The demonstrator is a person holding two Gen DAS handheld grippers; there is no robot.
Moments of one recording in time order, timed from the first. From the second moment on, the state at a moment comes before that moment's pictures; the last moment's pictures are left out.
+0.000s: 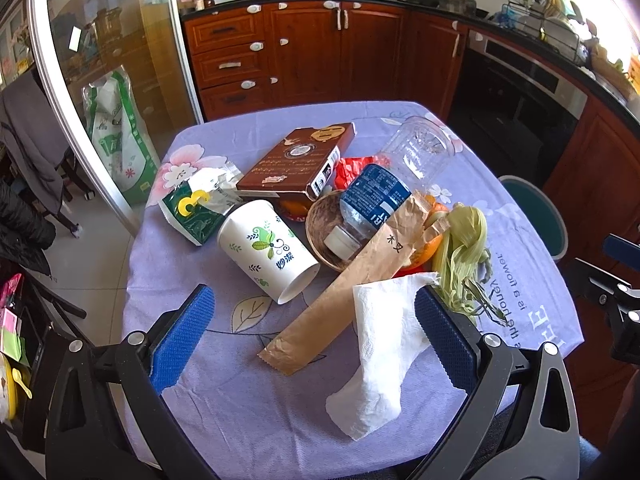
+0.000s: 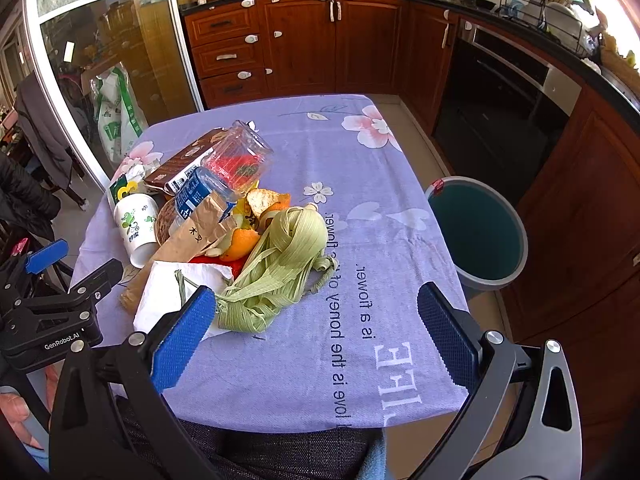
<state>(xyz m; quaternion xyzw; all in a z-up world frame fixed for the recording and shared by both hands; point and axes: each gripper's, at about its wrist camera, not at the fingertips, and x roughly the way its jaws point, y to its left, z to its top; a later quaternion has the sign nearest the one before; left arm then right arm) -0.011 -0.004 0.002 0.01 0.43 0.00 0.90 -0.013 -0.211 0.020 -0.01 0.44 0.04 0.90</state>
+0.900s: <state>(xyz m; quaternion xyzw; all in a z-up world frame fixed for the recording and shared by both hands) -0.014 -0.002 0.001 0.01 0.43 -0.01 0.90 -0.017 -0.200 0.019 -0.03 0.45 0.04 0.89</state>
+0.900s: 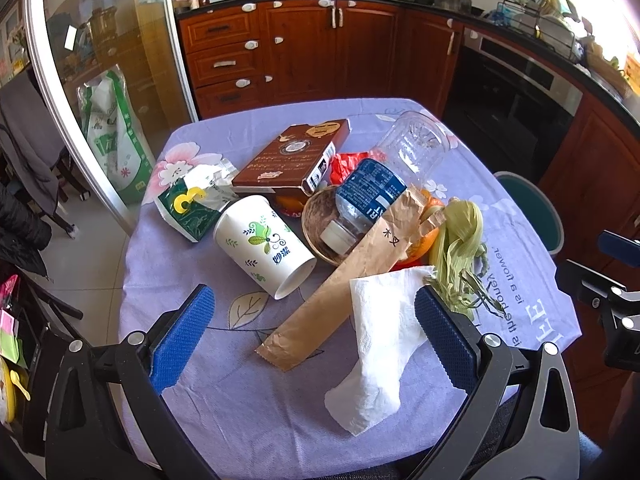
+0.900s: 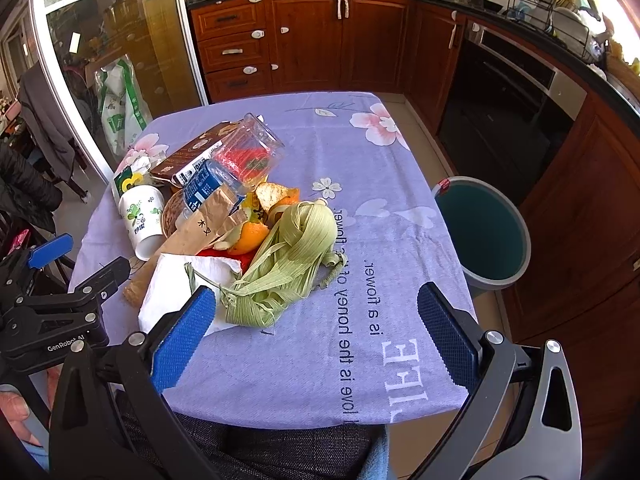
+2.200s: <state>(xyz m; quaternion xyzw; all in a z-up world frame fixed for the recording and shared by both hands) -0.001 0.093 -0.078 -0.01 0.48 -0.08 0.87 0.018 -0.092 -0.073 -0.02 0.58 0.23 0.78</state>
